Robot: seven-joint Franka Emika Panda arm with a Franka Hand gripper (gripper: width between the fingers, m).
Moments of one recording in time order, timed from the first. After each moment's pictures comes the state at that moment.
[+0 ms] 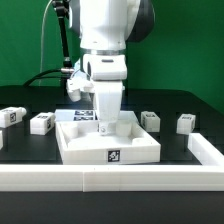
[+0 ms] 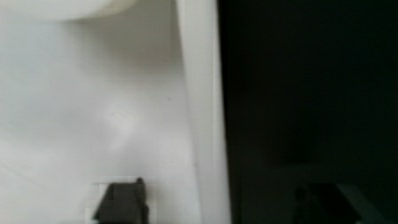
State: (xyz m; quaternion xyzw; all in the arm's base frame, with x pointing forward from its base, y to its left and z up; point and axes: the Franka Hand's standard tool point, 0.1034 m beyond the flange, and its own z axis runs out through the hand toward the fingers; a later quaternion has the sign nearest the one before) arm 0.419 -0.016 0.008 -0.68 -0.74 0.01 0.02
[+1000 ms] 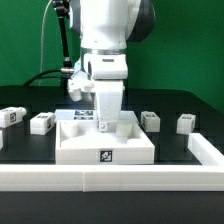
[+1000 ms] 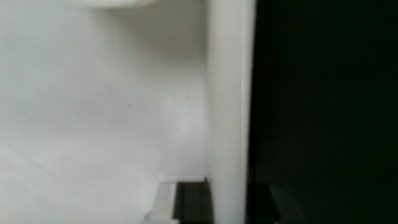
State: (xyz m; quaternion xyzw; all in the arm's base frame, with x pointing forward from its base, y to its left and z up) arm 0.425 -0.004 0.009 -0.69 -0.72 0.01 0.01
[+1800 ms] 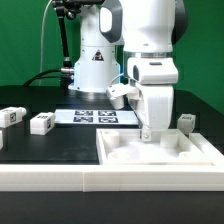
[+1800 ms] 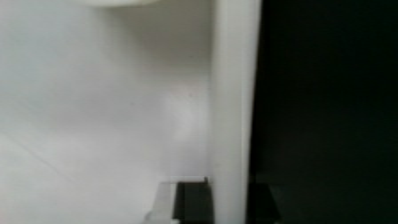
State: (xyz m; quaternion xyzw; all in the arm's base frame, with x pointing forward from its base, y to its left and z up) arm 0.486 0.071 0.009 -0.69 -0.72 -0.01 0.00
